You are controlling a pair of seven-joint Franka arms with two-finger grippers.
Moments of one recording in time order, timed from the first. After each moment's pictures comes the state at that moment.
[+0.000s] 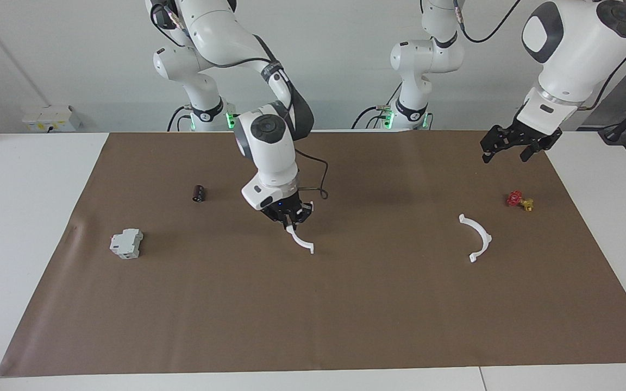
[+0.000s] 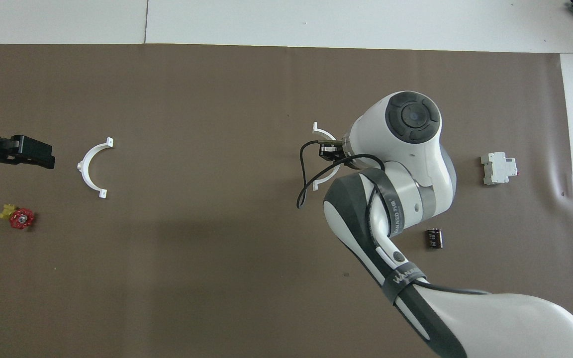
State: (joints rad) left arm -0.07 0.01 0.04 -1.63 -0.01 1.61 0.01; right arm 0.58 0.42 -0.09 -1.74 0.09 2.26 0.62
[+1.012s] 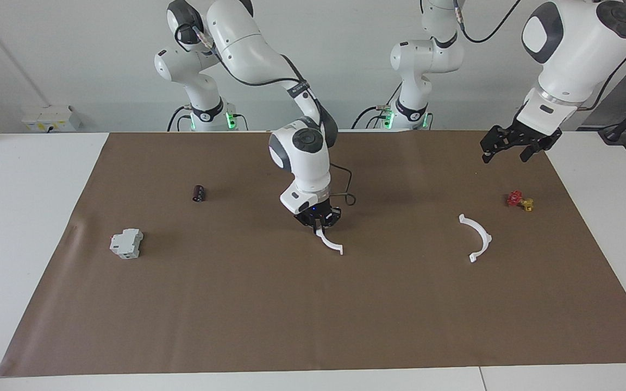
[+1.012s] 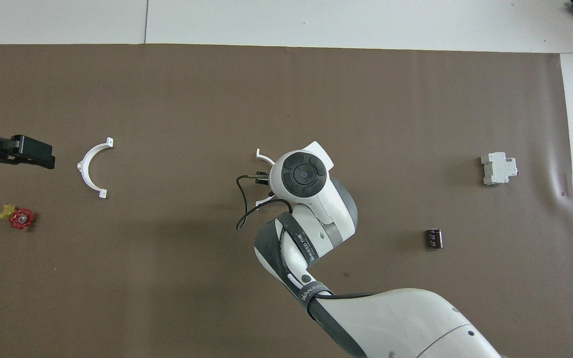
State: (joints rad) left arm -0.07 0.01 0.04 -1.63 -0.01 1.61 0.01; right arm 0.69 0.52 -0.09 -1.73 0.08 2.40 0.70
